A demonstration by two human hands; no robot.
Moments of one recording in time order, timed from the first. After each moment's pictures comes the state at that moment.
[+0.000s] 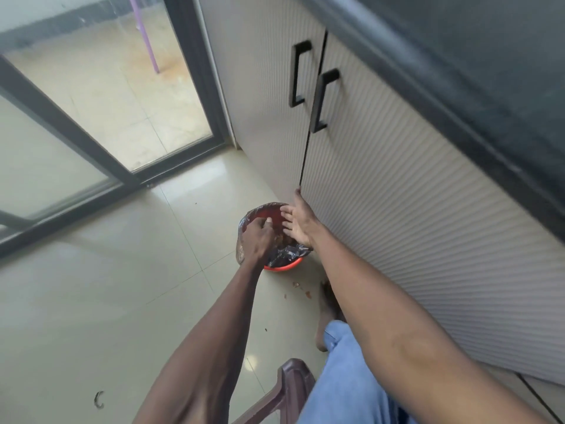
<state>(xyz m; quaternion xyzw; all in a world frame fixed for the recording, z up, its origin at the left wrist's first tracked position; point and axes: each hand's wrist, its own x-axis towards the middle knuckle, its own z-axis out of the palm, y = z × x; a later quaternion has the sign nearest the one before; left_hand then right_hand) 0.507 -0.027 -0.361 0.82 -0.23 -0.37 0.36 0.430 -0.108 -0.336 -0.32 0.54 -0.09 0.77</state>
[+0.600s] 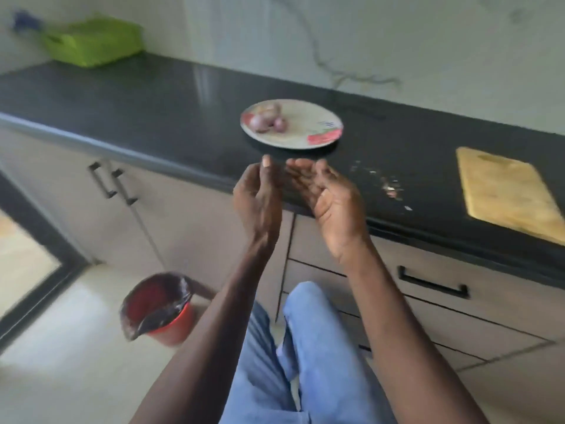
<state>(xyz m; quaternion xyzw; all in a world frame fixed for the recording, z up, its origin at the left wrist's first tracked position) 0.206 0.090 -0.018 0.40 -0.44 -0.44 0.67 0.112 0.142 0.016 -0.37 0.35 -0.69 0.52</state>
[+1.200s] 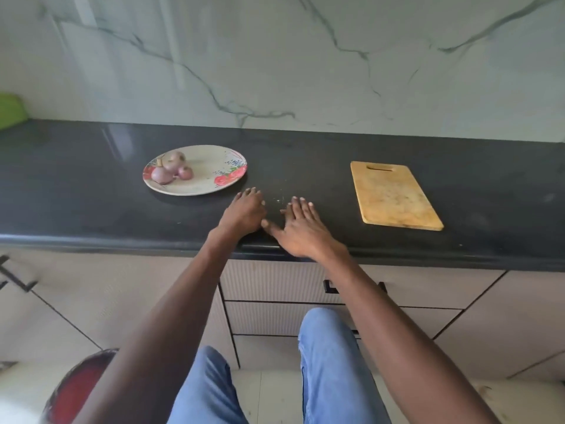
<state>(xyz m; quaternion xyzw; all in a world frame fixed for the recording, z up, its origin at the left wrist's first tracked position) 0.071 0.020 -0.006 0.40 -0.87 -0.22 0.16 -0.030 0.142 0.006 -0.58 0.81 -0.04 0.11</state>
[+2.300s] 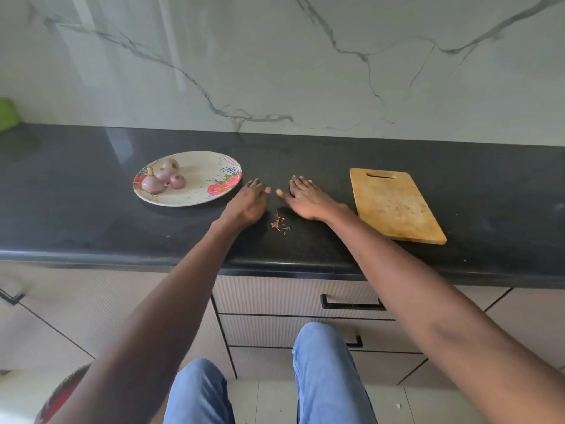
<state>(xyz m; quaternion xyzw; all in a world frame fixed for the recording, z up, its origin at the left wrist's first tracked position) 0.043 -0.005 0.010 0.40 -0.84 -0.31 0.16 -0.127 0.062 0.016 -0.61 0.78 -0.05 0.12</state>
